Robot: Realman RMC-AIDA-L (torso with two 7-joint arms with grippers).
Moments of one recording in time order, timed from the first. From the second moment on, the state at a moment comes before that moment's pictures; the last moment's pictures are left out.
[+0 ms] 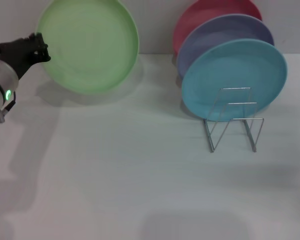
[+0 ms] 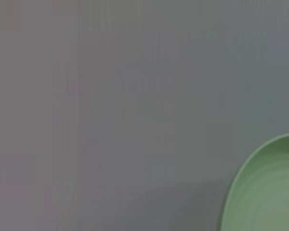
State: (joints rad) left arm -0.28 -2.07 1.72 1.11 -0.62 0.11 0.25; right arm 0.50 2.06 1.02 0.03 -2.01 -1.56 0.13
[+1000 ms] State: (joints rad) left arm -0.24 -2.08 2.39 0.53 -0.90 1.20 0.00; right arm 0.34 2.08 0.61 0.24 -2.02 -1.71 0.10
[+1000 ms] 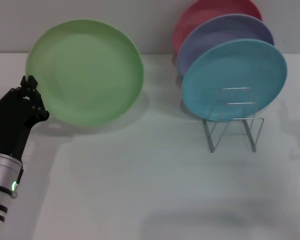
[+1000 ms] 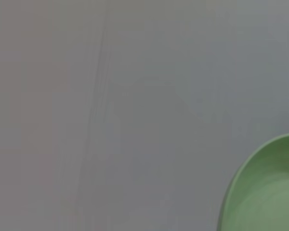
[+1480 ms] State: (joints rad) left arm -0.25 -2.08 2.42 0.53 -0.90 1.20 0.05; right arm 0.34 2.09 0.46 0.36 -2.02 -1.61 0.10
